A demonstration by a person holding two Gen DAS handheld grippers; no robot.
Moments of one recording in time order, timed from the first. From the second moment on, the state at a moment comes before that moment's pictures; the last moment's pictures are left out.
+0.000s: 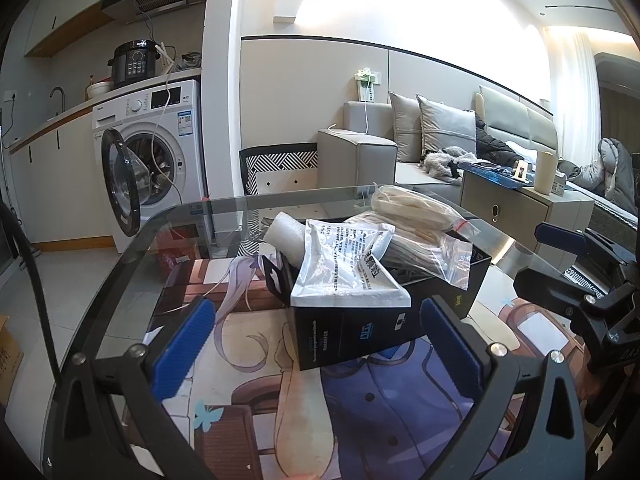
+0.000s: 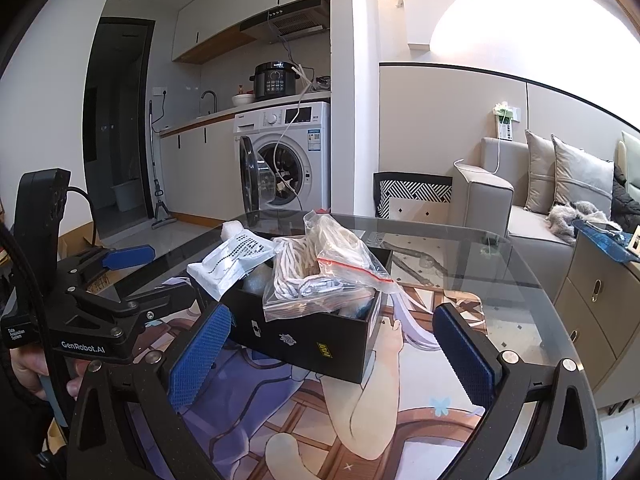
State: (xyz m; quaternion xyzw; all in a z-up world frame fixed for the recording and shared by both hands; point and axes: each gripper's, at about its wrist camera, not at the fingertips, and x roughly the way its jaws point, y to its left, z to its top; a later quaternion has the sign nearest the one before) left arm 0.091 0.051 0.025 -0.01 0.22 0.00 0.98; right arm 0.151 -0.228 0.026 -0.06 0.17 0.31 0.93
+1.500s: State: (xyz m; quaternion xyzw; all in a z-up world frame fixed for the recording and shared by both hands) left arm 0.091 0.050 0.025 -0.01 0.22 -0.01 0.98; right arm 0.150 -0.226 0.027 -0.06 0.17 0.31 0.93
